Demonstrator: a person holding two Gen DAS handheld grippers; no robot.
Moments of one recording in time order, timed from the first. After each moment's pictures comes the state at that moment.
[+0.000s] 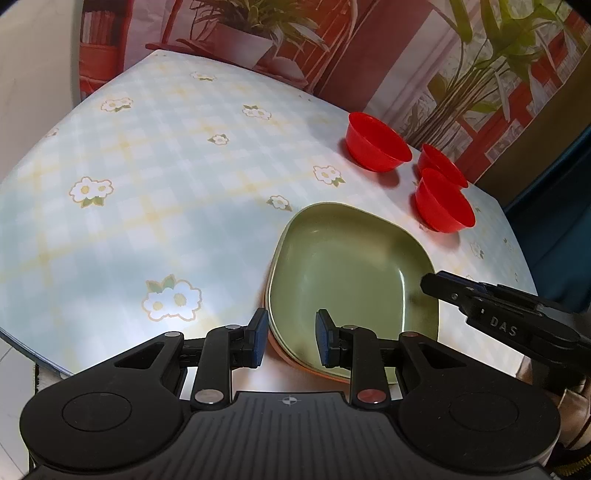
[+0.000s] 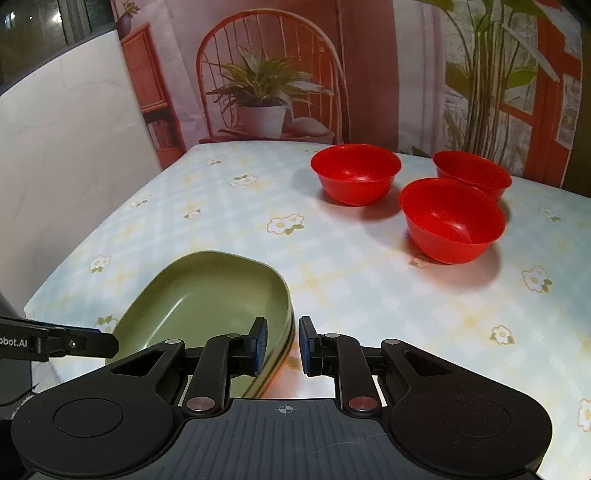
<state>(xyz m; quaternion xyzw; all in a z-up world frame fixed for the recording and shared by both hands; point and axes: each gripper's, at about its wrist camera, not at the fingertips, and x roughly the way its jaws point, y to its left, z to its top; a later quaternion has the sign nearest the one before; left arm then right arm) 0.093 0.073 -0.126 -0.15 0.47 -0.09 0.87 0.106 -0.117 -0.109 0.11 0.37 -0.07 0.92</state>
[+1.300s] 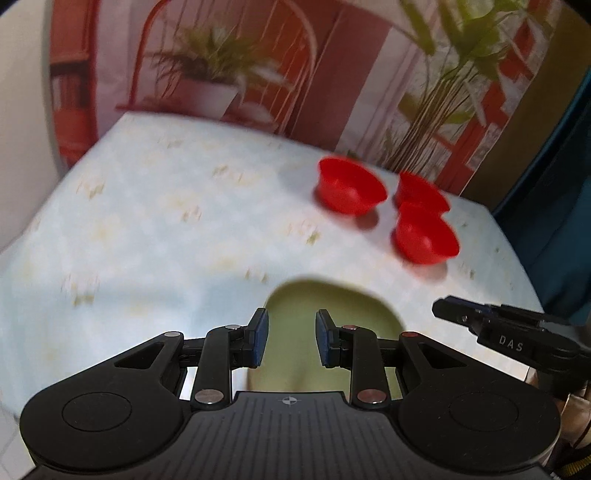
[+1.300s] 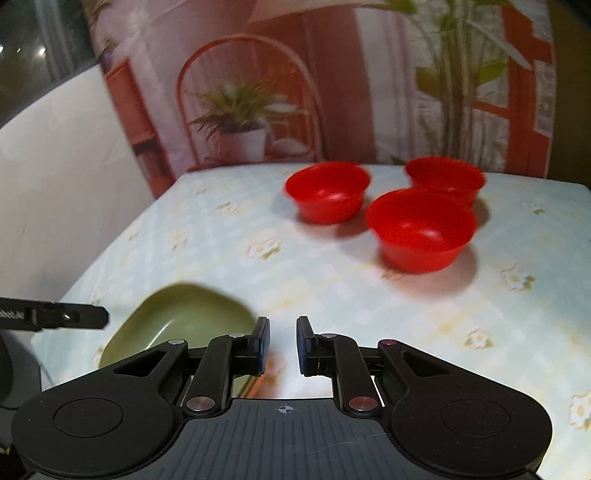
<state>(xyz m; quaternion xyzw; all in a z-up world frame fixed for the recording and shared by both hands) 0.131 0.055 -0.078 -0.08 0.41 -0.12 0.90 0.091 -0.155 -0.097 0.15 0.33 -0.09 0.93</state>
